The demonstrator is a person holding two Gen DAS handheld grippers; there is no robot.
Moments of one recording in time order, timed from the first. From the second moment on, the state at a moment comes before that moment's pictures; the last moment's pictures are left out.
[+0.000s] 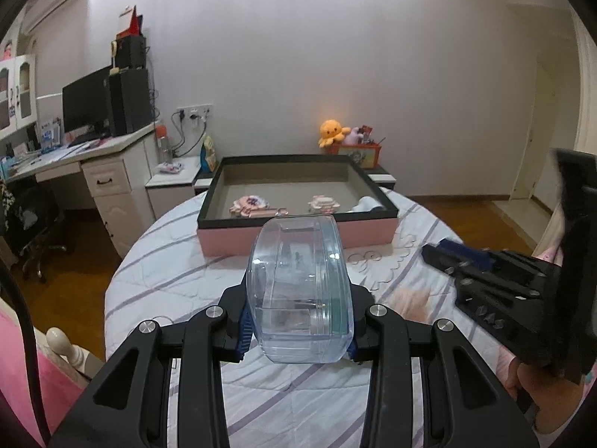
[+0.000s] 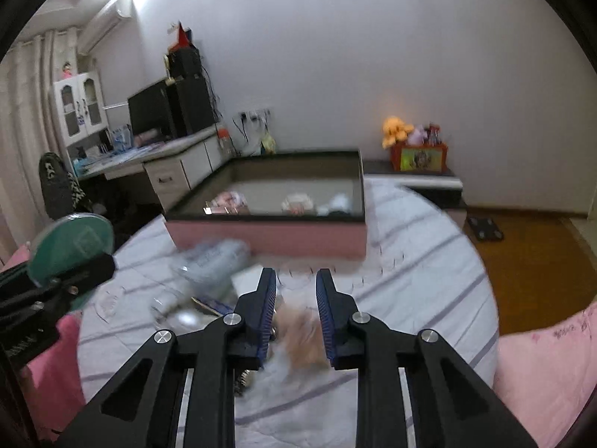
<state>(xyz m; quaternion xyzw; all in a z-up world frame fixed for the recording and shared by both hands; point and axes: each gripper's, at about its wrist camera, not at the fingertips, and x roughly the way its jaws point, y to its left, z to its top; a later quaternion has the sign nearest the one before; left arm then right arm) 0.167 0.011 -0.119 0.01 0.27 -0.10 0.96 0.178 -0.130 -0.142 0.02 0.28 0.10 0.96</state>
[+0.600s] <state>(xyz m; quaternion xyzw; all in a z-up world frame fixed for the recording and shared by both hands) 0.161 0.026 -0.137 0.00 0.29 -0.09 0.95 0.179 -0.131 -0.198 0.10 0.35 0.13 0.92</state>
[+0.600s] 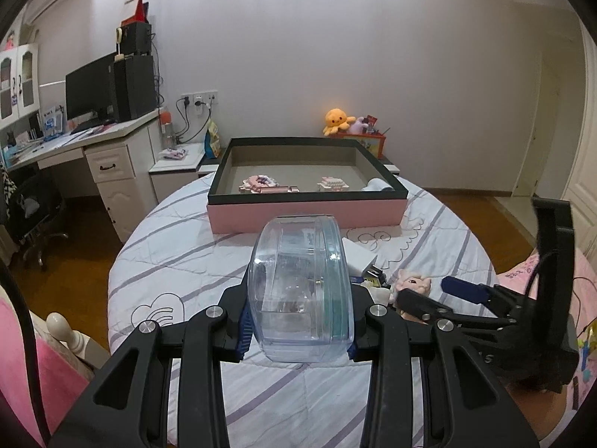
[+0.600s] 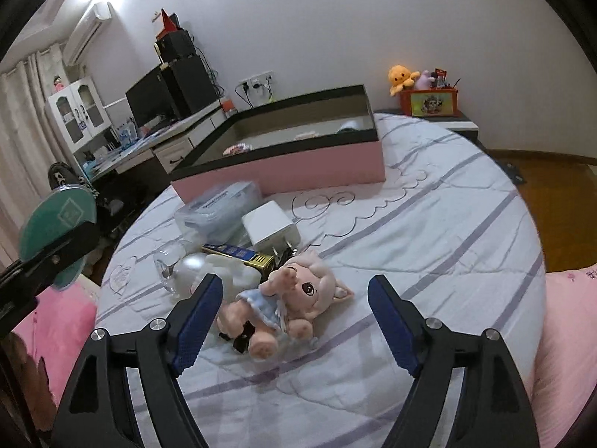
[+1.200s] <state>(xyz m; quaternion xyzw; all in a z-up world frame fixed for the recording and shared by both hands) 0.172 0.015 -0.150 0.00 0.31 -0.10 0.94 0.199 -0.130 -0.220 0.11 0.38 0.12 0.91</state>
